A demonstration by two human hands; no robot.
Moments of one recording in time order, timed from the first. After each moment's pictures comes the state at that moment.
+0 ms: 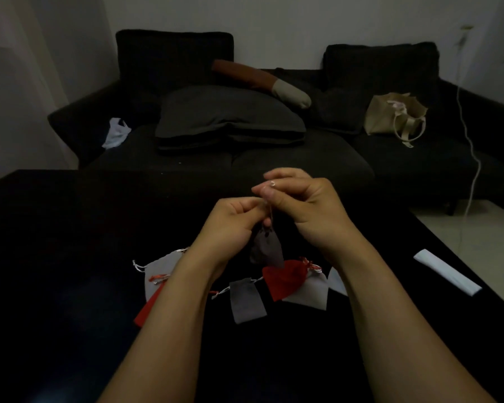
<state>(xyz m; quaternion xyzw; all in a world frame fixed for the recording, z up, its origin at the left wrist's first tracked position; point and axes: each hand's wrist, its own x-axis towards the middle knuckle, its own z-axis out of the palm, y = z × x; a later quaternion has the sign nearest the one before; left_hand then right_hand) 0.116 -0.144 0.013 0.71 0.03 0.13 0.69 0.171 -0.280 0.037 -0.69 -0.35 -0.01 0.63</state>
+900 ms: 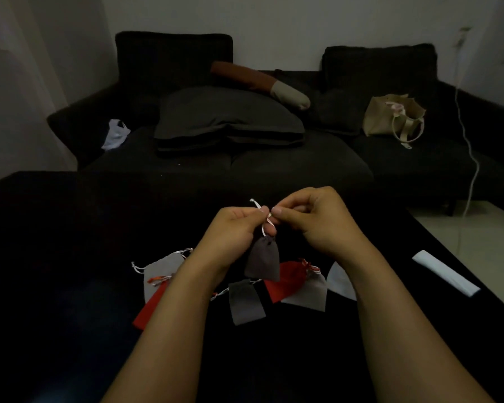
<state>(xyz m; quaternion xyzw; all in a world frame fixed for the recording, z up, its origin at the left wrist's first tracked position) 0.114 -0.151 0.010 0.70 0.09 0.08 0.70 0.179 -0.294 0.032 -0.81 -0.27 0.04 0.52</state>
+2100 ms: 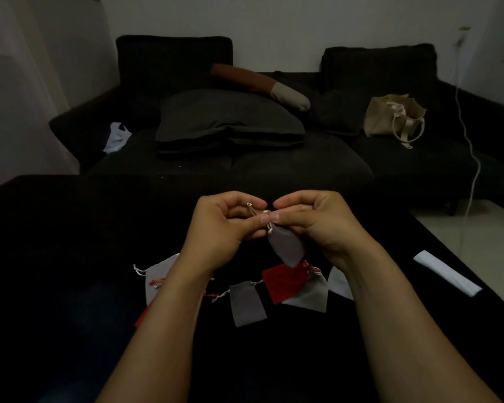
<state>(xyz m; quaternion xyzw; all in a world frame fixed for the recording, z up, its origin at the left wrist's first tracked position) 0.104 -0.140 0.019 0.70 0.04 0.19 0.68 0.171 -0.293 0.037 -0.69 -0.16 0.15 0.68</state>
